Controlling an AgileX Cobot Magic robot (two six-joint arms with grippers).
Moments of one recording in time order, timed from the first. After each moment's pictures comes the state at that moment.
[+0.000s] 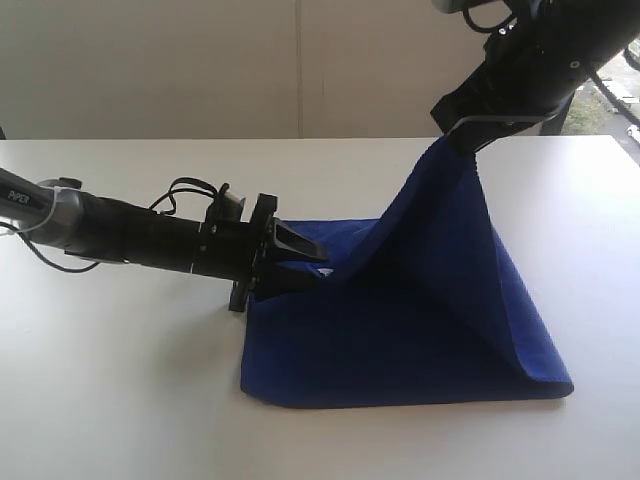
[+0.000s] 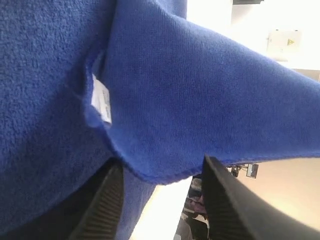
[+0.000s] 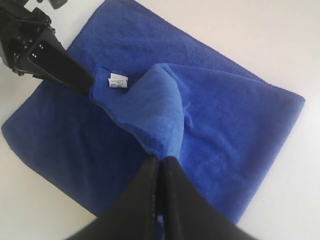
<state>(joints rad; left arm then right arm) -0.31 2.30 -1.36 -1.62 1.15 0.85 0.10 1.62 -1.52 0.27 1.08 -0.45</state>
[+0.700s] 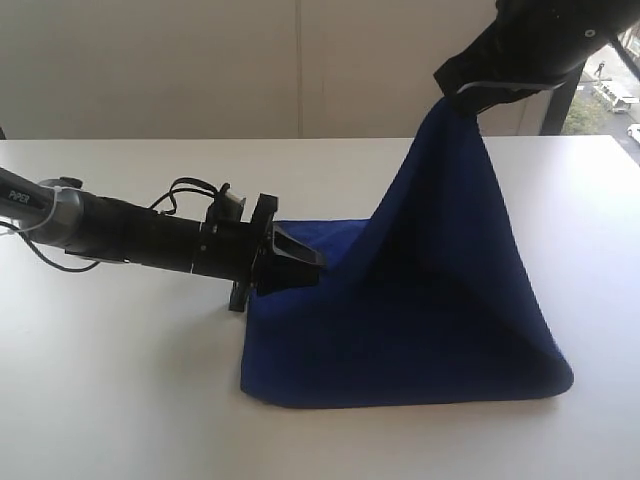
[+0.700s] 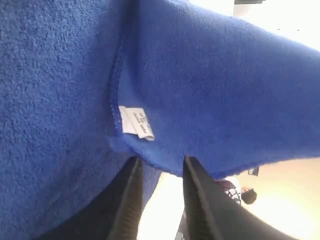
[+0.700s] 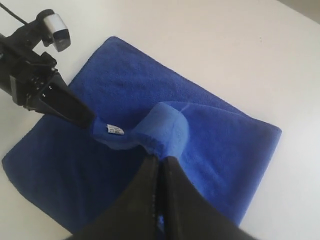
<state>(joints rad) -0.31 2.30 -1.36 -1.62 1.15 0.85 0.10 1.56 -1.52 0.28 1.00 -0.45</state>
